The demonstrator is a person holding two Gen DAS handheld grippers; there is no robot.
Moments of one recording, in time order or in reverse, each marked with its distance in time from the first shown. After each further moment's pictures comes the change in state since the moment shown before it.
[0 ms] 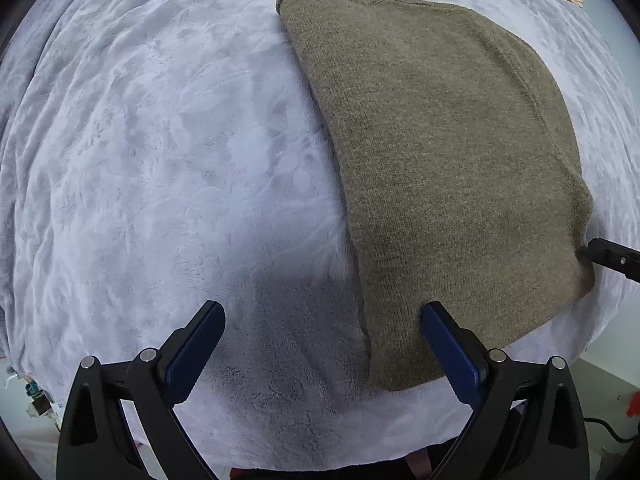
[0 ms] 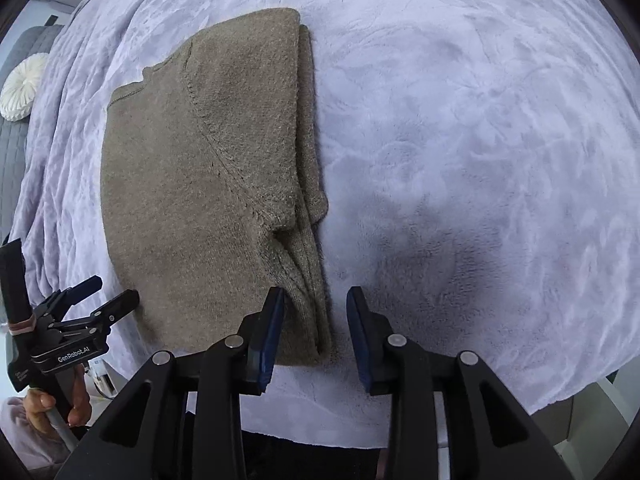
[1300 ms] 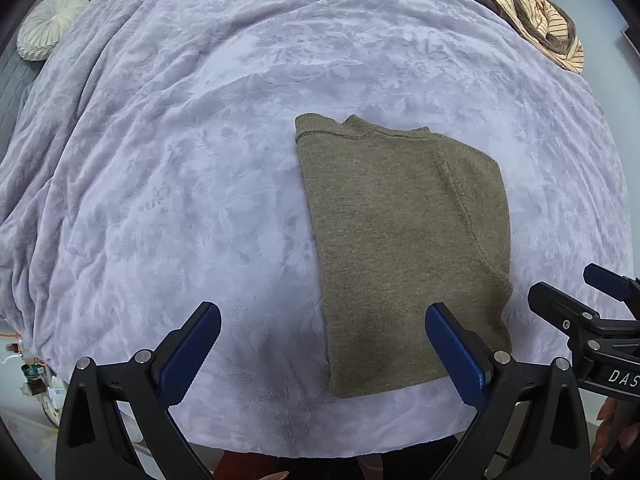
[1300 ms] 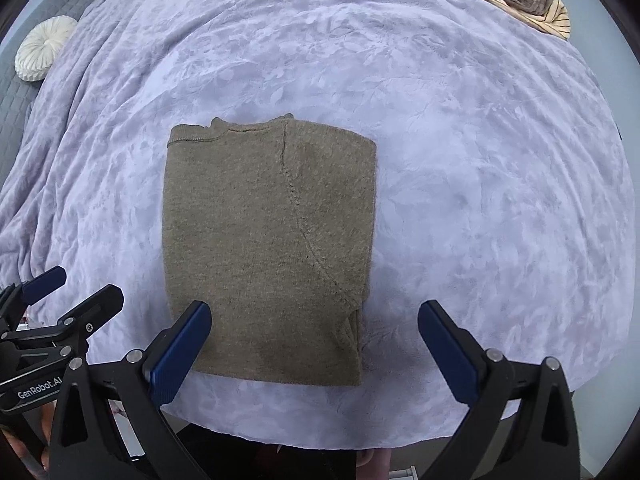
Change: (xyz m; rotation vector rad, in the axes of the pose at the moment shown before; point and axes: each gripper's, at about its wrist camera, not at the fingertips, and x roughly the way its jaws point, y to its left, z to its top) left arm -0.103 -0.017 0.038 -0.121 -0.155 0.019; right arm -0.073 0.098 0.028 -0.174 -0.140 -0.188
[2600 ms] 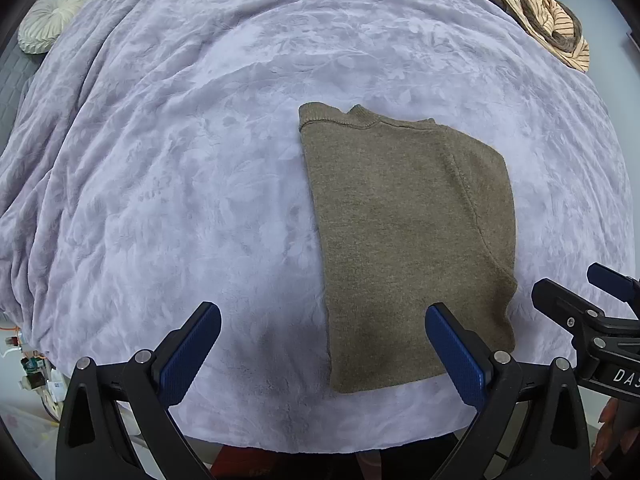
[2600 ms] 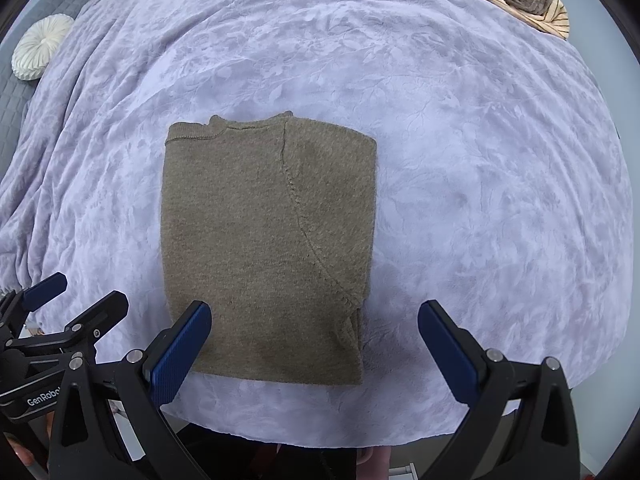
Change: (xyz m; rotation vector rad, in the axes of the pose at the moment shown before) left arm 0.006 0.004 -0.005 -0.012 0.017 0.003; right arm 0.001 -0.001 0.003 -0.002 0.011 -0.007
